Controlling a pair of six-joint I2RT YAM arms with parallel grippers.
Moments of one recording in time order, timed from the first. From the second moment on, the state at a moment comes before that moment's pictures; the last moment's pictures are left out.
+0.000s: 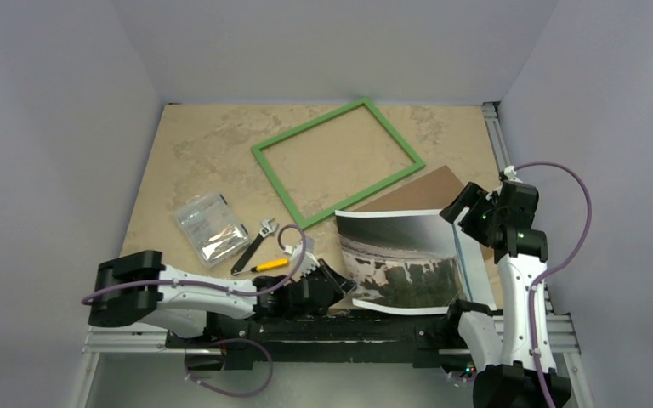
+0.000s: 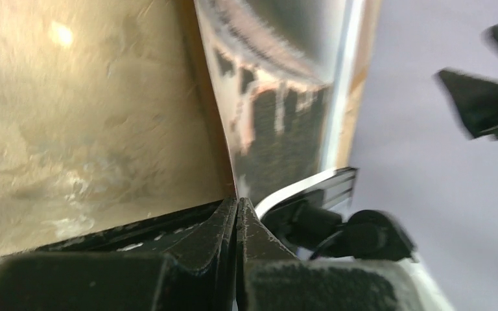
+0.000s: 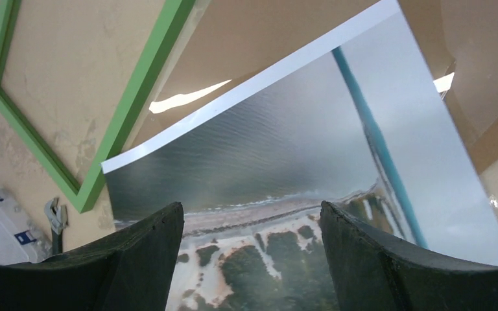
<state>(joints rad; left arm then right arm) -1.42 1.25 0.54 0.11 -0.57 -1.64 -0.23 0.84 0.82 -0.78 -0.22 0.43</state>
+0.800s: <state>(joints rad) -1.45 1.66 0.43 0.66 -0.35 -1.68 -0.22 0.75 0.82 -0.77 -0.26 0.41</state>
